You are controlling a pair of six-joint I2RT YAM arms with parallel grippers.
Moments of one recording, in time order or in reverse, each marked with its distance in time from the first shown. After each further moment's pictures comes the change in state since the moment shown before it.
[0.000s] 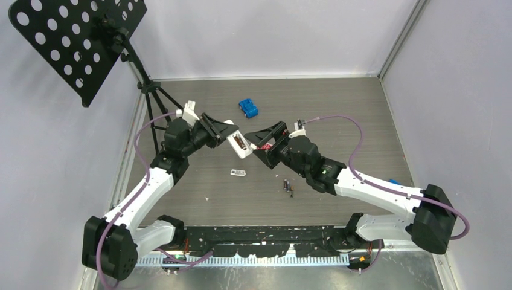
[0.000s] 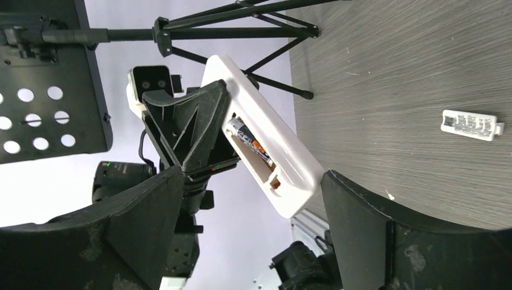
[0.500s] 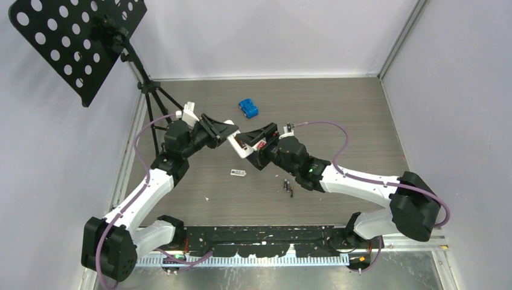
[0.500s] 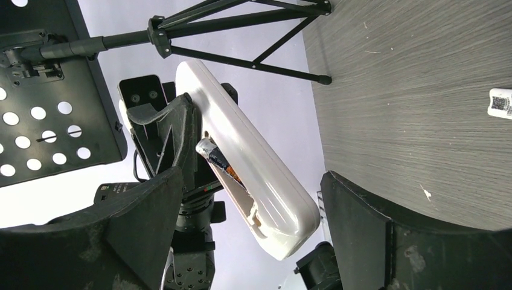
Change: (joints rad) left arm 0.000 -0.008 -0.020 0.032 -0.024 -0.021; right arm -0.001 0.165 -0.013 0.190 -0.054 0.157
